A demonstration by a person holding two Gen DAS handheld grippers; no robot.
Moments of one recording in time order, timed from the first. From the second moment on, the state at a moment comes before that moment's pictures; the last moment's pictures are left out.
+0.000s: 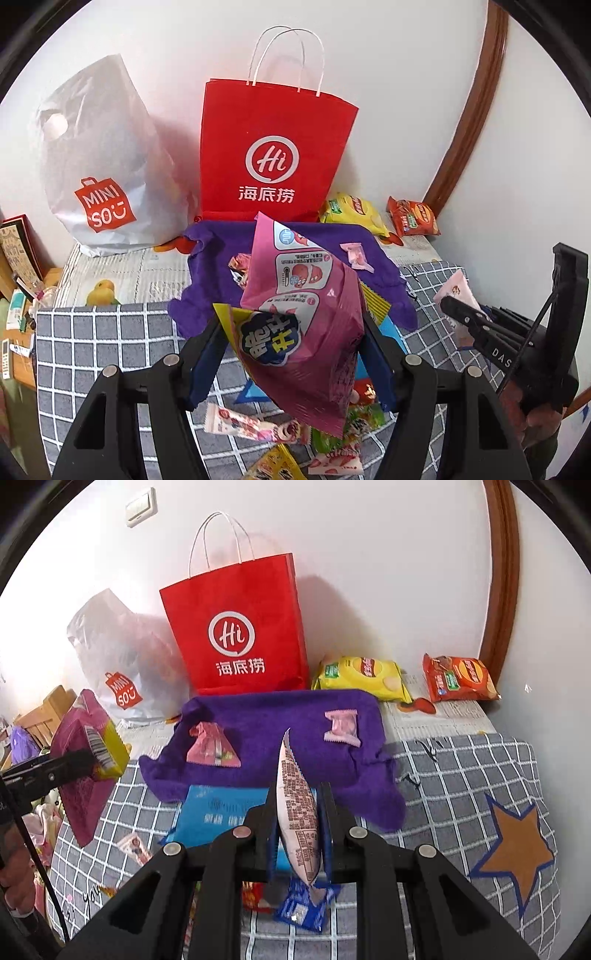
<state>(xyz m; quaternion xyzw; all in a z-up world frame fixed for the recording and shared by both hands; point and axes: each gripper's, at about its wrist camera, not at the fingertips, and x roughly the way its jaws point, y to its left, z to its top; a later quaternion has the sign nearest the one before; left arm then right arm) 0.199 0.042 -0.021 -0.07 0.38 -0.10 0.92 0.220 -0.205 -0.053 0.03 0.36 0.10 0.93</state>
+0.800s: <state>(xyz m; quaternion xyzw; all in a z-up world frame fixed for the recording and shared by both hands) 0.320 0.065 -0.045 -0.07 0.40 -0.09 0.91 0.354 -0.187 -0.082 0.04 0.38 0.09 0.92</state>
